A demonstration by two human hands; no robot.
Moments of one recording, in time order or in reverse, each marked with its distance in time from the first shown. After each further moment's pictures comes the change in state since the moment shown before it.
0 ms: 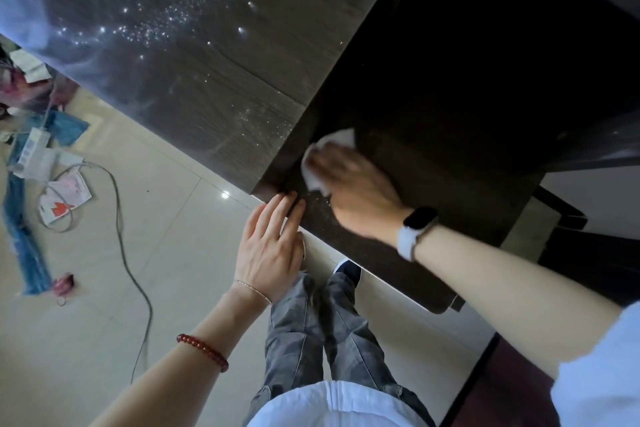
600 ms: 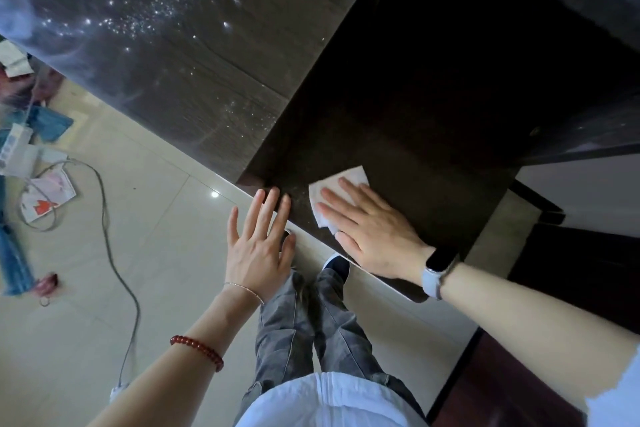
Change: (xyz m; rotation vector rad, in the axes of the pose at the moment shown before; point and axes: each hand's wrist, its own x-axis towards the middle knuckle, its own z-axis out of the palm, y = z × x) left_hand -0.014 0.004 0.011 0.067 -0.179 -0.136; right_hand -0.078 0.001 0.004 -0.038 -0.126 -0.078
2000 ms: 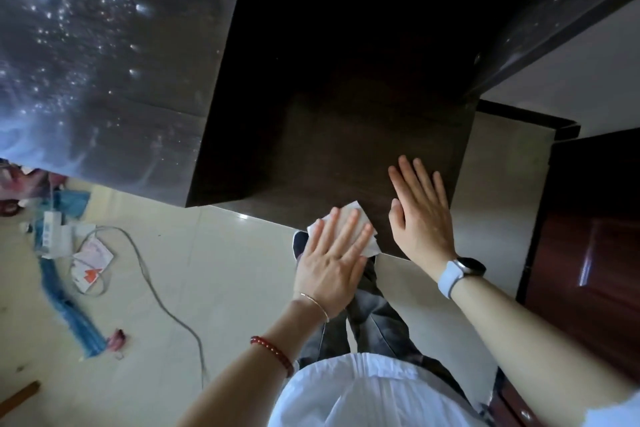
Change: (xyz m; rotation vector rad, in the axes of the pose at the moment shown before) left_hand -0.014 0.081 0.012 0.110 -0.205 0.511; right_hand -0.074 0.006 0.045 0.162 0.492 0.785
